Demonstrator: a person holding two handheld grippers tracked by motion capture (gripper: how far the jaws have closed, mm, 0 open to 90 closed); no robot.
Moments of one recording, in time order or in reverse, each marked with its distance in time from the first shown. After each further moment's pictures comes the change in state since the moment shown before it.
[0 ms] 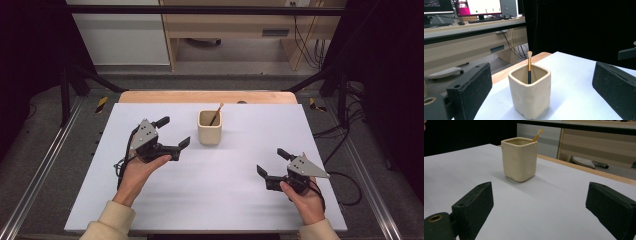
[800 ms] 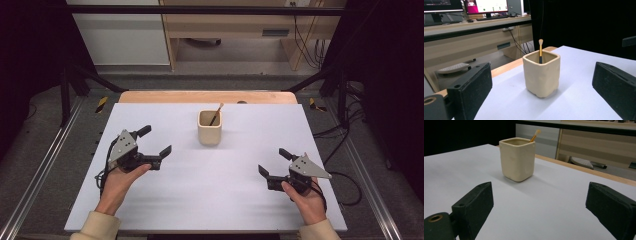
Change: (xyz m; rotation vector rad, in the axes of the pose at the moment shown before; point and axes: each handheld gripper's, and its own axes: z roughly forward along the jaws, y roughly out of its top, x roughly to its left) left arm 0.019 -0.024 -0.048 0.006 0.039 0.000; right arm -0.003 0.000 -0.003 -0.005 -0.009 -0.005
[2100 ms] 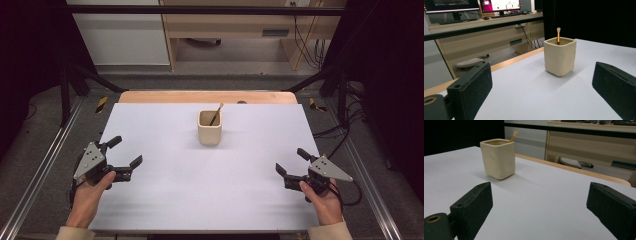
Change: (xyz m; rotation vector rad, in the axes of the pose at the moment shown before) left arm 0.029 -0.027 -0.069 0.013 0.078 0.013; right arm -0.034 -0.008 -0.029 -0.020 -0.073 0.022
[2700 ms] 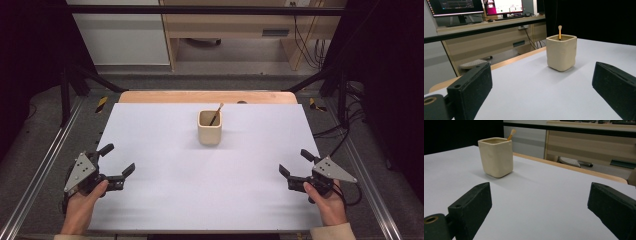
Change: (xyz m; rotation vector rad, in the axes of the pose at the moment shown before) left arm -0.001 -0.017 -0.023 -0.027 0.022 0.008; right arm -0.007 -0.004 -0.006 0.005 0.000 0.005
